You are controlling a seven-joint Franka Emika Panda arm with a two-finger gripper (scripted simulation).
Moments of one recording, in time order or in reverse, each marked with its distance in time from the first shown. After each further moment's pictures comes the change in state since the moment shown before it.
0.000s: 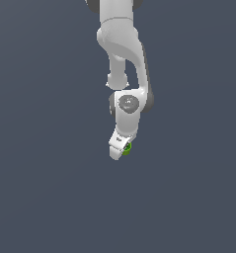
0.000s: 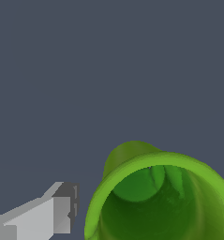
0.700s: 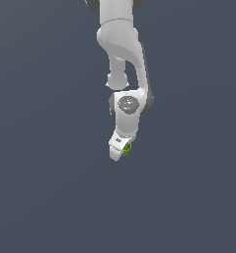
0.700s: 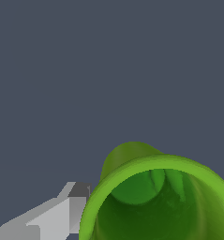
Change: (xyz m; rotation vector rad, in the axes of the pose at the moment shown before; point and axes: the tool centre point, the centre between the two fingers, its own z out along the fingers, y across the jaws) arm 0.000 0.002 0.003 -0.003 0.001 0.001
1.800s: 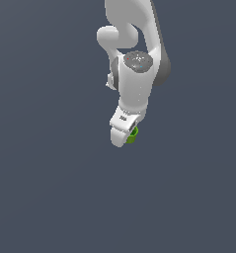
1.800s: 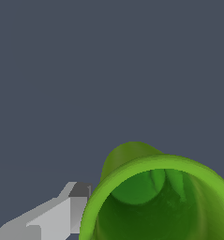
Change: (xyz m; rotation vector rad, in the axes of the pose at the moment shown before) arm 0.018 0.006 -0.143 0.002 0.000 -0.002
